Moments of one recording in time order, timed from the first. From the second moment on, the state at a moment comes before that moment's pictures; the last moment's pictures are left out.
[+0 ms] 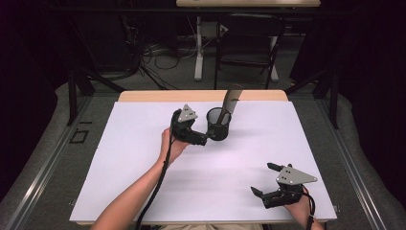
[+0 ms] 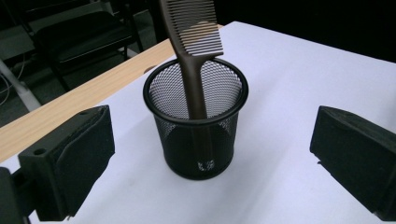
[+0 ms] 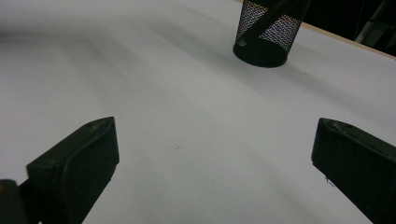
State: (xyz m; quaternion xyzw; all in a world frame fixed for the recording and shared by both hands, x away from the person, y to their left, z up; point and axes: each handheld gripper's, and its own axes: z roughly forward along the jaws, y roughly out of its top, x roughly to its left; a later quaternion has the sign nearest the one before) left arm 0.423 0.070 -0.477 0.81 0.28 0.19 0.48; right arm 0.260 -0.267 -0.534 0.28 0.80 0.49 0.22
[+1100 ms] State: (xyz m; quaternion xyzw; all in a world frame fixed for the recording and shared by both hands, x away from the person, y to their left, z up) left arm 0.369 0.146 -0.488 0.80 0.31 0.21 0.46; right arm 0.259 -0.269 -0.533 0.29 0.79 0.49 0.23
